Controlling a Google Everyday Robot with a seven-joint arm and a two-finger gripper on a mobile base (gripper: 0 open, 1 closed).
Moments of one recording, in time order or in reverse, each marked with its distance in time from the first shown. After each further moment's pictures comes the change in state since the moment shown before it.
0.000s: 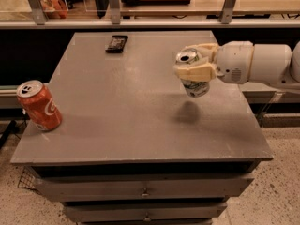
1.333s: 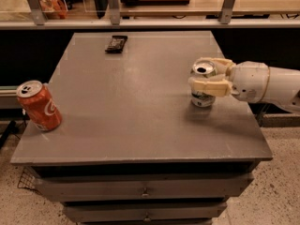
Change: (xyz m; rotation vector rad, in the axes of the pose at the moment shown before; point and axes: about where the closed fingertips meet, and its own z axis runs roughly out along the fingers) arm 0.043 0.003 -0.036 -0.030 -0.109 0.003
